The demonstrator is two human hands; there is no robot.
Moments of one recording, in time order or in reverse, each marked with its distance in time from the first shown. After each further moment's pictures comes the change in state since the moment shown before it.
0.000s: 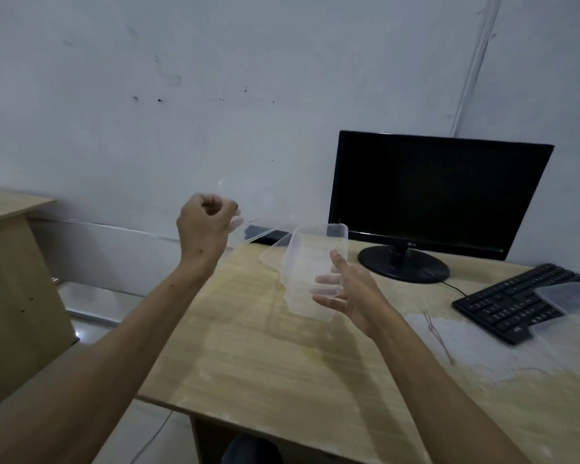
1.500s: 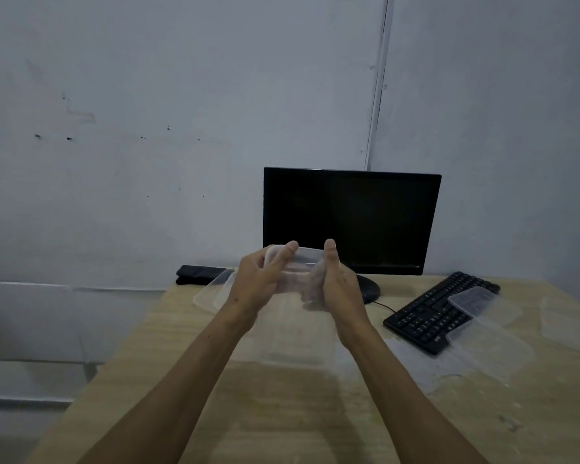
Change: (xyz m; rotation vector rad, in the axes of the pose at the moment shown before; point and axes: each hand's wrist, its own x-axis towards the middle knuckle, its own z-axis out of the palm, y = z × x) left_hand -0.079 0.013 0.147 -0.101 -0.645 -0.071; right_hand -0.021 -0.061 -0.051 -0.244 0.292 -0.422
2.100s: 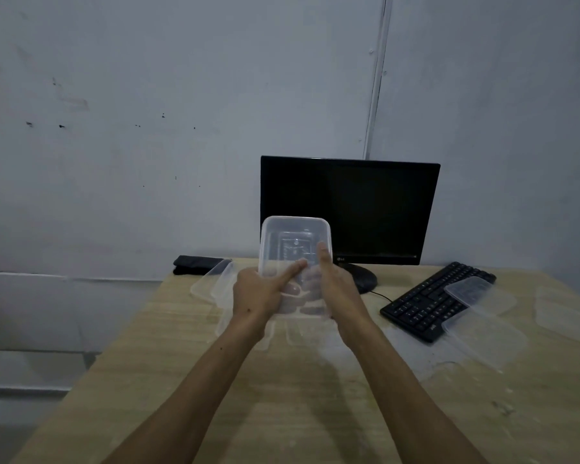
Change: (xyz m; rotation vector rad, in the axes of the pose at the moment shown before) left_hand -0.026 -0.011 0.019 0.034 0.218 -0.248; right_hand -0.012 0.007 -0.010 -0.036 -0.075 0.130
